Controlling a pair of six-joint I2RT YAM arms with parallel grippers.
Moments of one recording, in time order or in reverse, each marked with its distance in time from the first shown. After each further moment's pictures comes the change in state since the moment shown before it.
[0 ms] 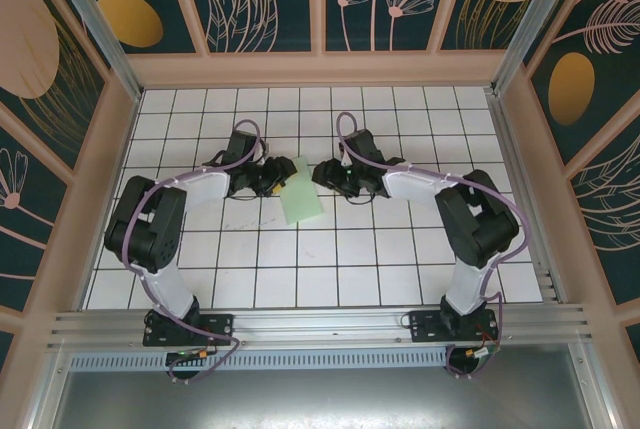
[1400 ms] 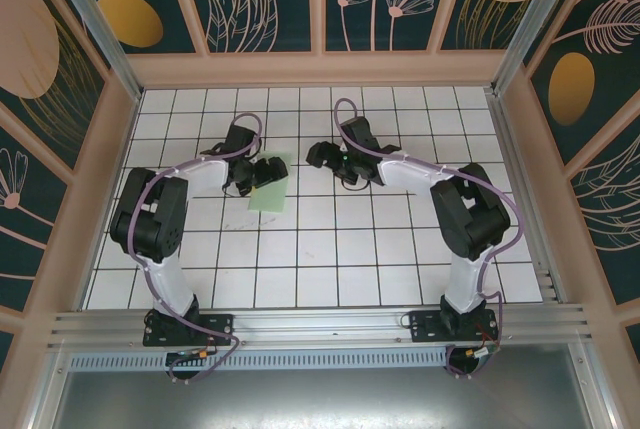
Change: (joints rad) left arm 0.048 0.061 0.101 -0.208 -0.219 0.299; right arm -0.013 0.058 0.142 -0.040 0.147 0.011
